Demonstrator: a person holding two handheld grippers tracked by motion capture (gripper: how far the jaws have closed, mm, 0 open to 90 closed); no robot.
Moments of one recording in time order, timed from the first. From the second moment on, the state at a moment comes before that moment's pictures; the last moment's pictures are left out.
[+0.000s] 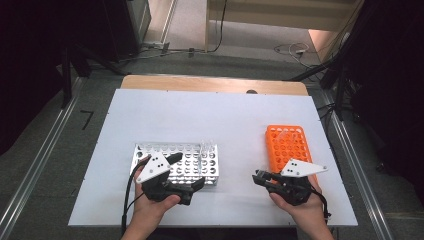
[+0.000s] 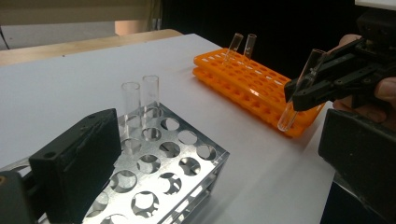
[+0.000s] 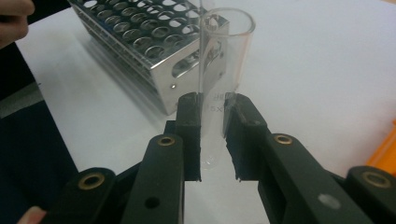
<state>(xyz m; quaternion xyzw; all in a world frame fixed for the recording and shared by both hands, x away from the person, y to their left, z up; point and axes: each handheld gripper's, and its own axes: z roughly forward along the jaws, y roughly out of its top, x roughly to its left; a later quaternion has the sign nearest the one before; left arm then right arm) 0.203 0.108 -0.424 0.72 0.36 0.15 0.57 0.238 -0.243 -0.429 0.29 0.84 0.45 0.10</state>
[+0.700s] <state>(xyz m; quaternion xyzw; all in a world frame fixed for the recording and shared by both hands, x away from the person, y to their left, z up) 0.202 0.083 -0.424 0.73 0.34 0.13 0.58 0.223 -0.207 -0.437 0.24 0.86 0.44 0.06</state>
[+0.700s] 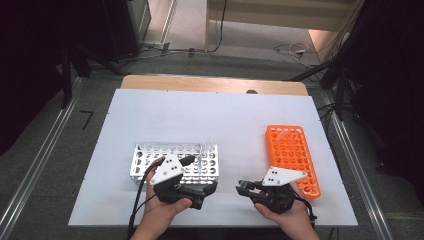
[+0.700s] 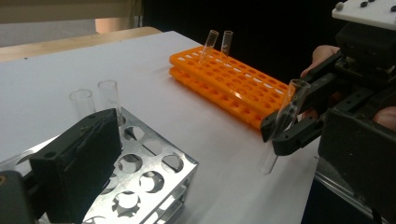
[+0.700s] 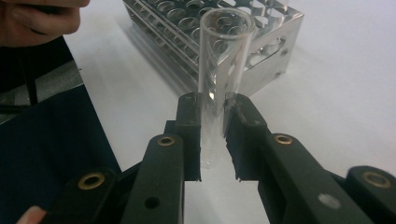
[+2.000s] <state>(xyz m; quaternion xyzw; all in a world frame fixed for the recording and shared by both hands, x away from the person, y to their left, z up) 0.190 0.036 -0.429 0.78 0.26 0.08 0.56 0.208 -0.178 -0.440 0.20 0.88 0.44 0.03</state>
